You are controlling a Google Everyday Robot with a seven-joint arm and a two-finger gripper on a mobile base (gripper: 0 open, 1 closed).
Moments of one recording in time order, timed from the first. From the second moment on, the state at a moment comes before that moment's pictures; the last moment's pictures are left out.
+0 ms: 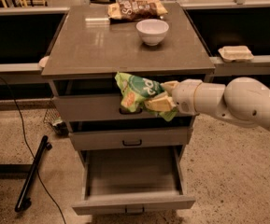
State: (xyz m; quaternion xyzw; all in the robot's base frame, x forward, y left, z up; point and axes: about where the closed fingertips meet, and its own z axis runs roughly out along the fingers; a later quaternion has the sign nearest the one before) arm 0.597 -0.071 0.808 -0.40 0.72 0.22 0.52
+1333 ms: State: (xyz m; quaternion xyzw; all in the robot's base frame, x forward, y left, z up) arm 0.582 -0.121 0.719 -0.44 0.74 0.21 0.46
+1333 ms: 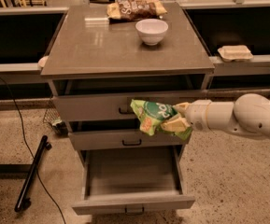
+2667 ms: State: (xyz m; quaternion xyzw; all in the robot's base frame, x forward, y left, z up) arm 0.574 -0.164 0.600 -0.41 0.77 0.25 0.43
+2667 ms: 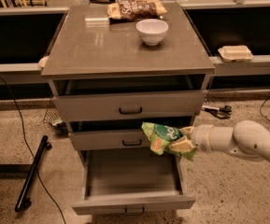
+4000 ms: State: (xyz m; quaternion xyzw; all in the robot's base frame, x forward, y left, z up) arm 0.567 -0.182 0.487 -0.39 0.76 0.29 0.43
